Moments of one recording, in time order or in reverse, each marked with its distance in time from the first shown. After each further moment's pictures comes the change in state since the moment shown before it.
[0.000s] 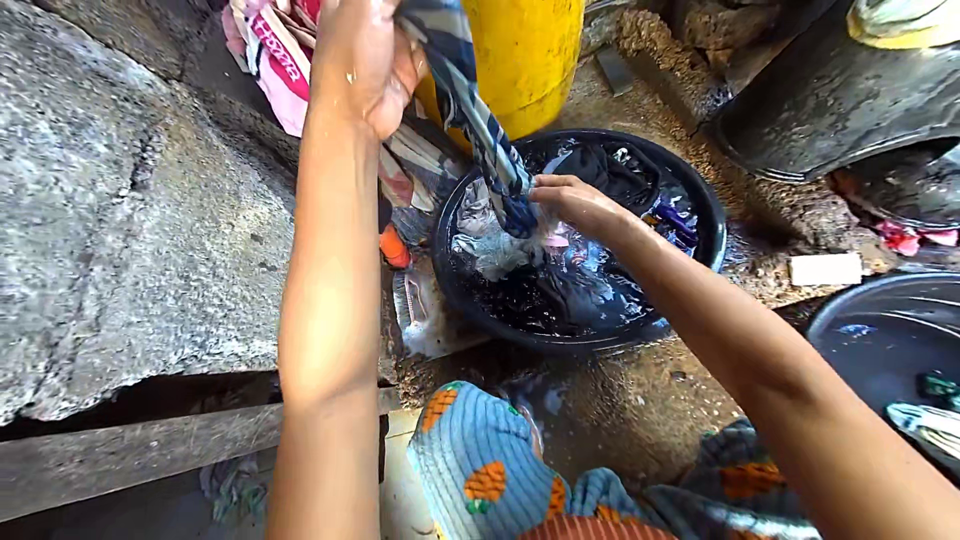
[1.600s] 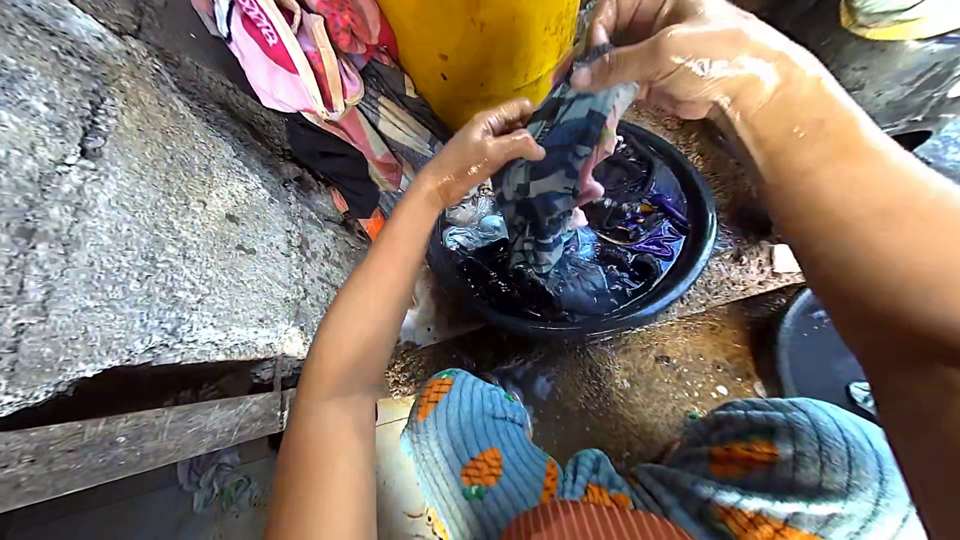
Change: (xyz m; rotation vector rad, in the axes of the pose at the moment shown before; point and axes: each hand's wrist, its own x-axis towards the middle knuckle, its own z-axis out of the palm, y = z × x) left_hand -0.051 -0.098 0.026 0.222 -0.585 -0.071; right_hand -0.034 -0.131 -0.065 -0.249 -0.057 -0.261
